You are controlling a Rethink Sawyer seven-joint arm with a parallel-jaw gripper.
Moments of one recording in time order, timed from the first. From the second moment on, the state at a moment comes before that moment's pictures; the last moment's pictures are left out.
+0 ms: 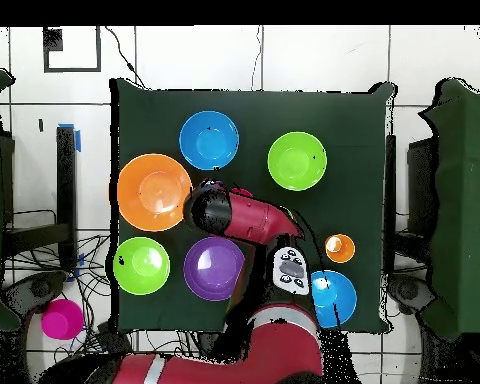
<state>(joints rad) -0.10 -0.51 -0.08 1.69 0.16 0.26 1.97</state>
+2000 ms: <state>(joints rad) -0.16 -0.36 -0.04 1.65 0.17 0.08 1.98</state>
